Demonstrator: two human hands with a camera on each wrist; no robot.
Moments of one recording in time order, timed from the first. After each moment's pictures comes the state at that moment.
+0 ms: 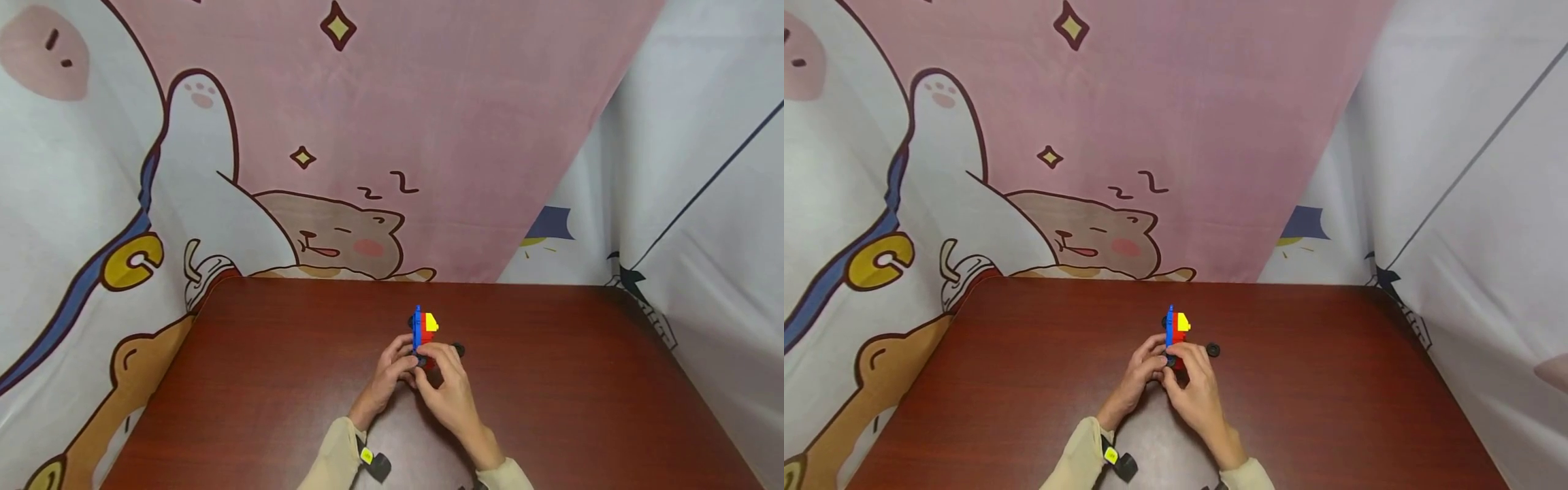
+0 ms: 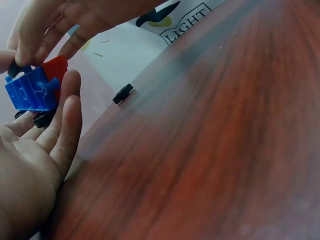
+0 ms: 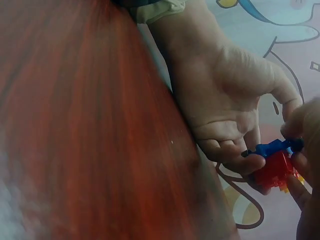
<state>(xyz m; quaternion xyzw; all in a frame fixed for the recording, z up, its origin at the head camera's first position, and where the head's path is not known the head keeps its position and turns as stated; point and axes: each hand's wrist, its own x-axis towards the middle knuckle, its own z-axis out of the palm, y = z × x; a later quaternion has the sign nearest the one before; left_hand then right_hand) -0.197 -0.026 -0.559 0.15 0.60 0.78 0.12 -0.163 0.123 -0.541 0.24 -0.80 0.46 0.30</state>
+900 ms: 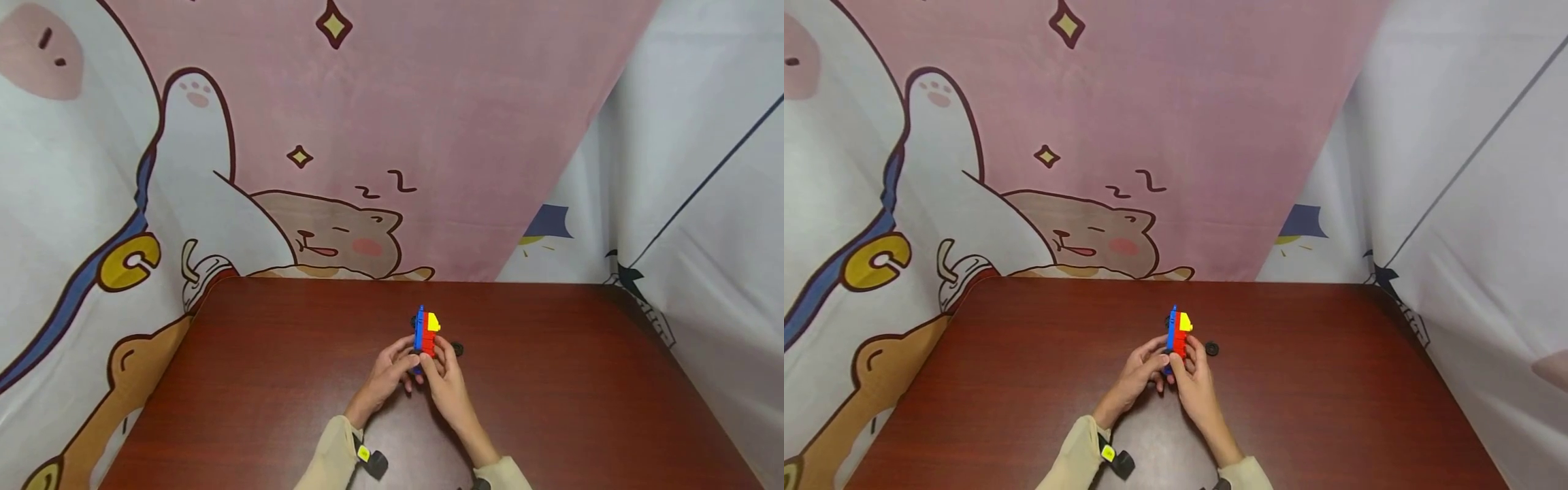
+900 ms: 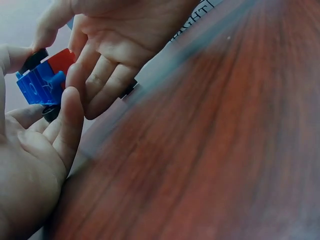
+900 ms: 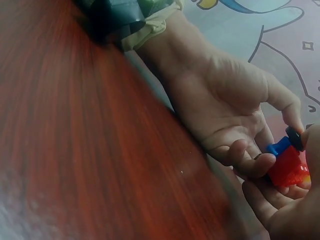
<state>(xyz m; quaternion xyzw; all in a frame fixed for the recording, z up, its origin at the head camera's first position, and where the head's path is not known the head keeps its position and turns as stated) -0.199 -0.027 -0.557 0.13 0.62 0.76 0.15 -0.165 0.122 -0.547 0.02 -0.73 0.68 0.01</state>
